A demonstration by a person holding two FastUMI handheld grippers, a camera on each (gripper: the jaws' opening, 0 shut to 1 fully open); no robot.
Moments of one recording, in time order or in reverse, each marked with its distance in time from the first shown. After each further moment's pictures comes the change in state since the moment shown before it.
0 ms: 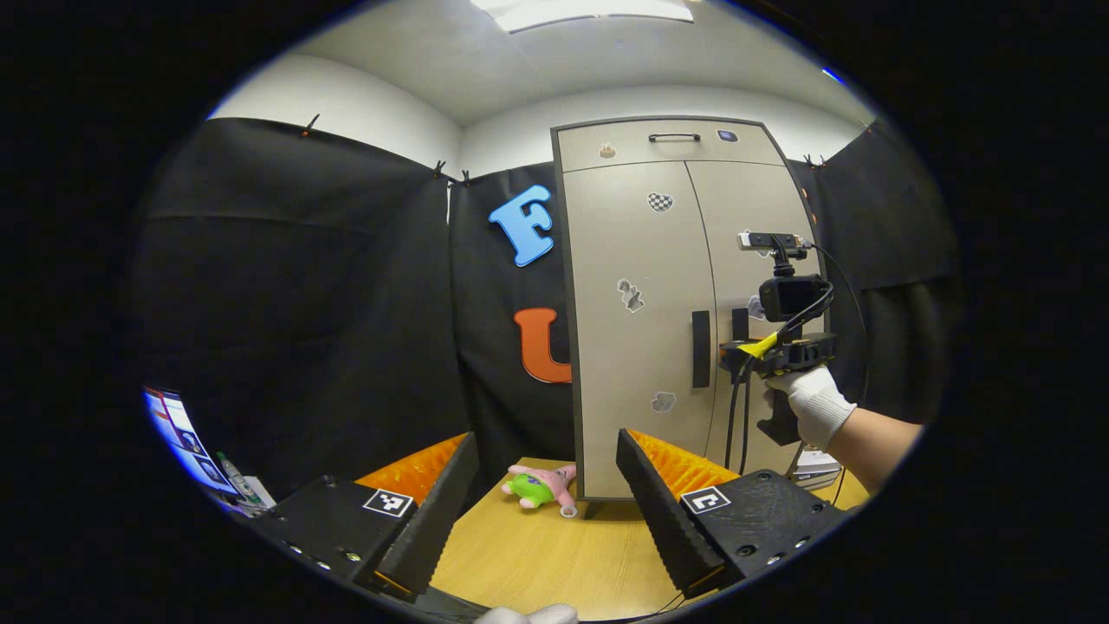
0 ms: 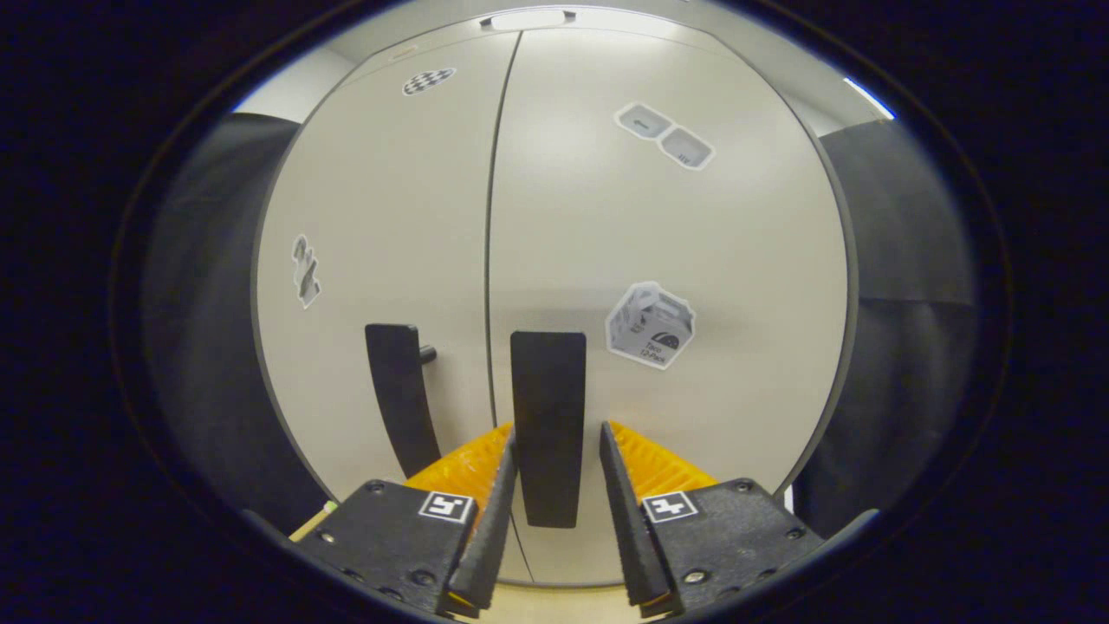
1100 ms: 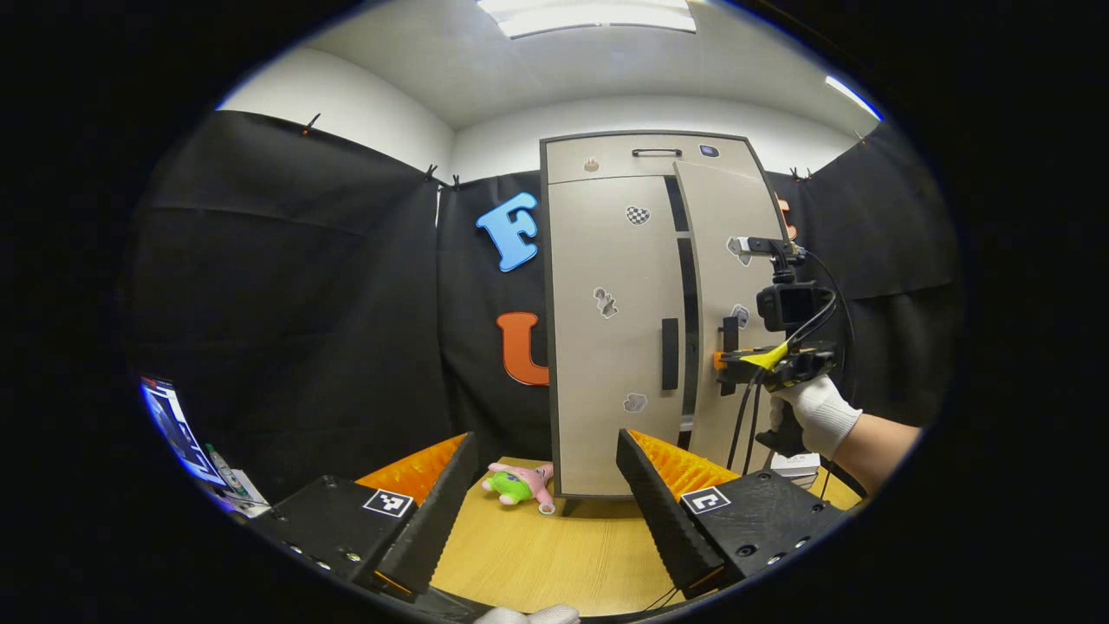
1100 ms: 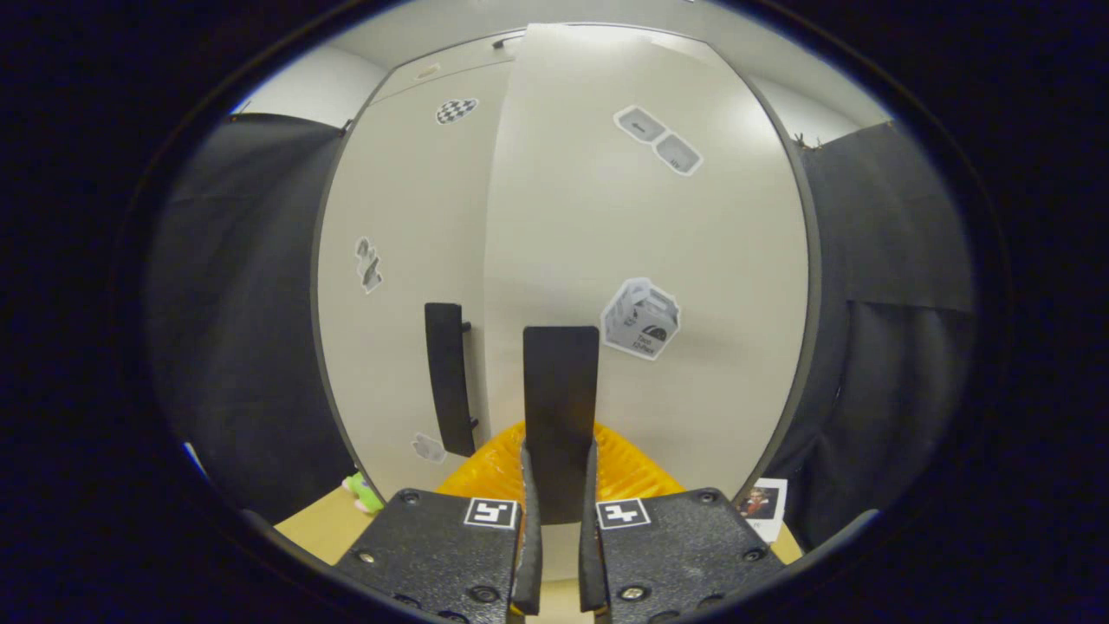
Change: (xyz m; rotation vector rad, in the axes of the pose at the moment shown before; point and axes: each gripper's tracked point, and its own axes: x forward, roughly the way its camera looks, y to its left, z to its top) left arm -0.040 -0.015 -0.004 -0.023 -0.022 -0.064; right arm -0.076 -0.019 -0.013 -0.069 0.013 0.106
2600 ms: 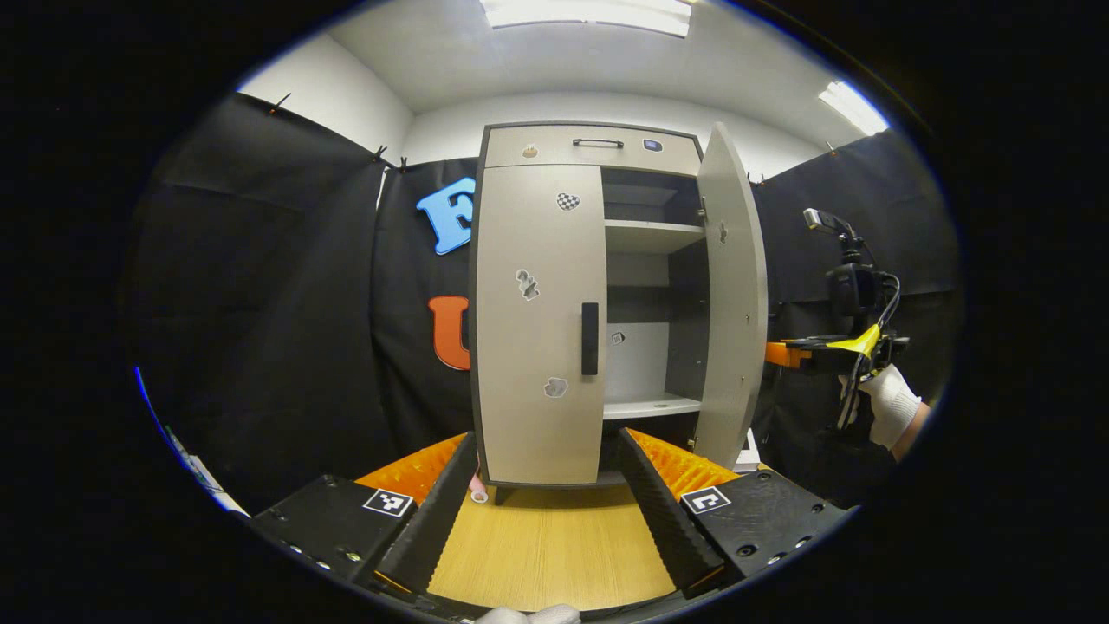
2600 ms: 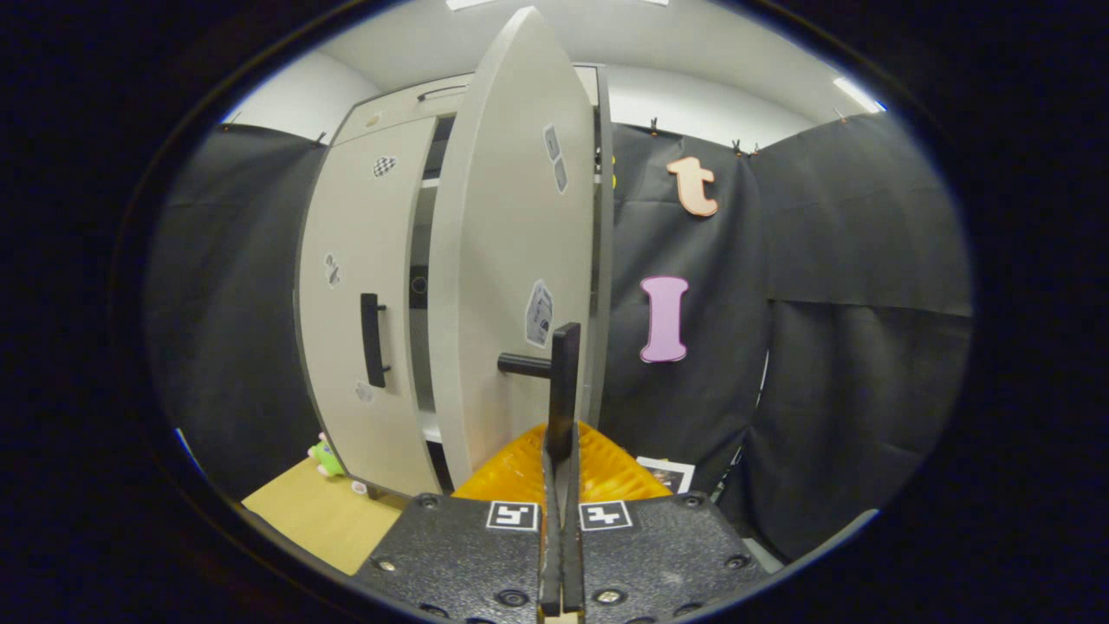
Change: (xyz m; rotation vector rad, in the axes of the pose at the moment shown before) left arm 0.000 -0.082 -0.022 -0.053 0.023 -0.233; right arm -0.143 -0.153 -0.019 0.001 -0.010 -0.138
